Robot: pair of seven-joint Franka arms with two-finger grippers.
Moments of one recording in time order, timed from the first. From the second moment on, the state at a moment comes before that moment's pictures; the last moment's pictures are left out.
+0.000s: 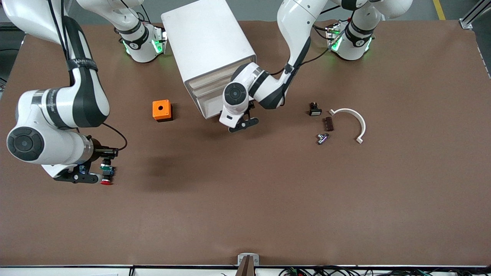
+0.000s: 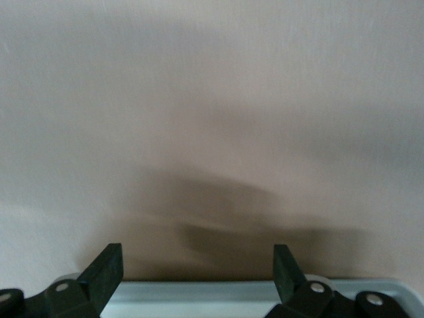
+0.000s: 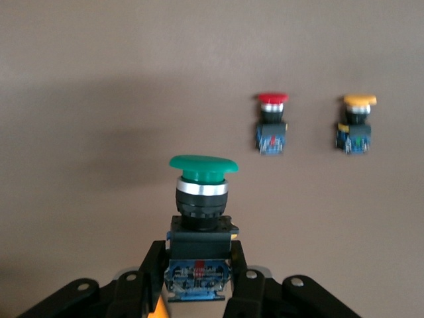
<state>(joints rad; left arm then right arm) -1.06 0.80 0.15 -1.47 -0.43 2.08 -1.06 0.12 0.45 -0.03 -1.56 -0.07 1.81 0.17</state>
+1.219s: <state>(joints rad) -1.05 0.71 0.38 -1.44 -0.35 2.09 -1.06 0.09 0.65 -0.02 -1.67 -0.12 2.17 0.12</state>
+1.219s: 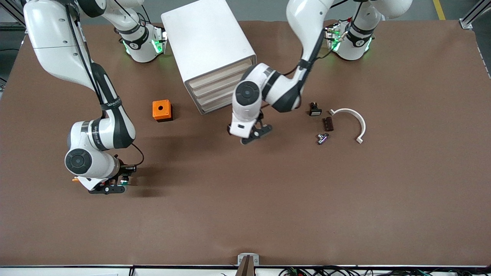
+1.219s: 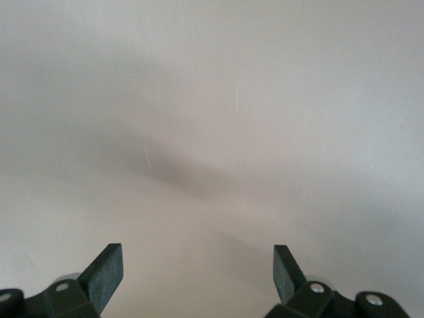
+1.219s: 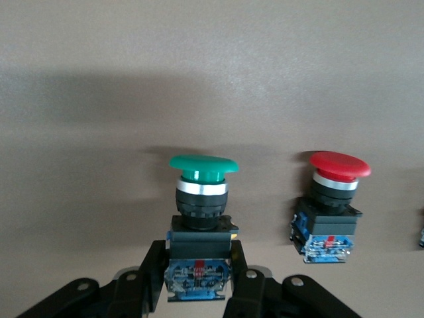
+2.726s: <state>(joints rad) -0.72 0.08 0.52 -1.50 -0.03 1.41 -0.37 0.10 0.65 -0.01 -1.64 -0.11 2.05 0.13</state>
